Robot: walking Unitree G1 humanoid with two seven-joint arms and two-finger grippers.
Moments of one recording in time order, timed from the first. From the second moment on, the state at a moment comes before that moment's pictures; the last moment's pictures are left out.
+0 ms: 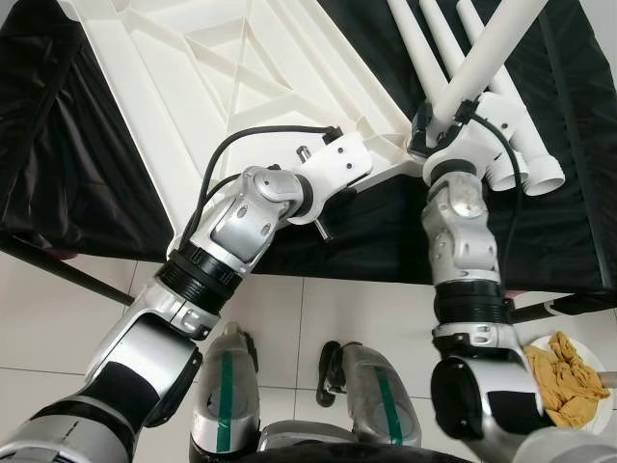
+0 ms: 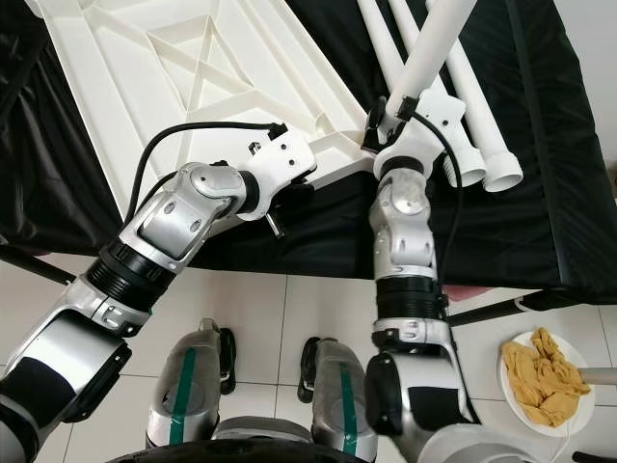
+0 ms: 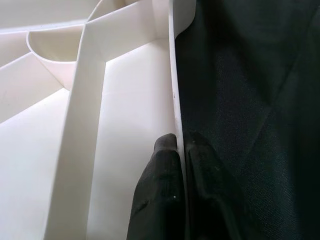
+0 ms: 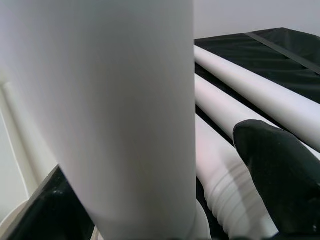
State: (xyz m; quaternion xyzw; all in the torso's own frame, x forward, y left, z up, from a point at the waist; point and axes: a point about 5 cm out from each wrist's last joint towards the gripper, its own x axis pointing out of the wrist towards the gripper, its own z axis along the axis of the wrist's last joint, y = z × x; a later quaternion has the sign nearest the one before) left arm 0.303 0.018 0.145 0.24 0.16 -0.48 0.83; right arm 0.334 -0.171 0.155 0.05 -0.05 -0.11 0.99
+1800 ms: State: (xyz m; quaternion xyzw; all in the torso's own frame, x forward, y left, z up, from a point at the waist) left arm 0.304 0.020 0.145 0.24 0.16 -0.48 0.83; right arm 0.347 -0.221 0.157 -0.02 -0.01 0.31 0.95
